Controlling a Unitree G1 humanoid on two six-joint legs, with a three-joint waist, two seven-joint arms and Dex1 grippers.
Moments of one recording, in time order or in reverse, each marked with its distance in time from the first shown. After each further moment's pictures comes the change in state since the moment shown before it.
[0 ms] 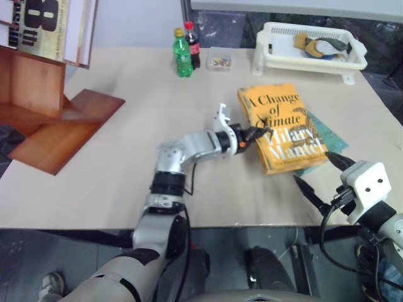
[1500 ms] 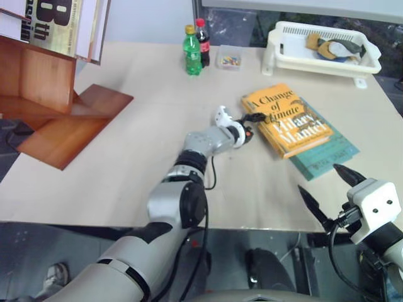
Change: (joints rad) left arm -0.346 -0.007 0.283 0.688 0.541 -0.295 -0.375; right arm 0.273 -0.352 0.126 -0.012 0.205 -0.372 -0.423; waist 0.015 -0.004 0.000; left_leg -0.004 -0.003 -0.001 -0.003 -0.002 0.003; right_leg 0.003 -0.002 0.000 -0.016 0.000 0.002
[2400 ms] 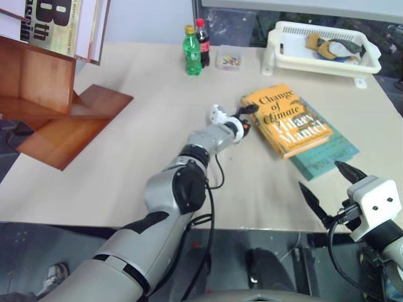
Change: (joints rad) left arm -0.099 -0.010 0.267 0.238 0.112 -0.211 -0.105; right arm -0.013 -0.016 0.008 0.000 -0.001 -0.004 -0.052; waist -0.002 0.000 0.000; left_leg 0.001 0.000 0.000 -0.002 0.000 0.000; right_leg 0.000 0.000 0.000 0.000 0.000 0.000
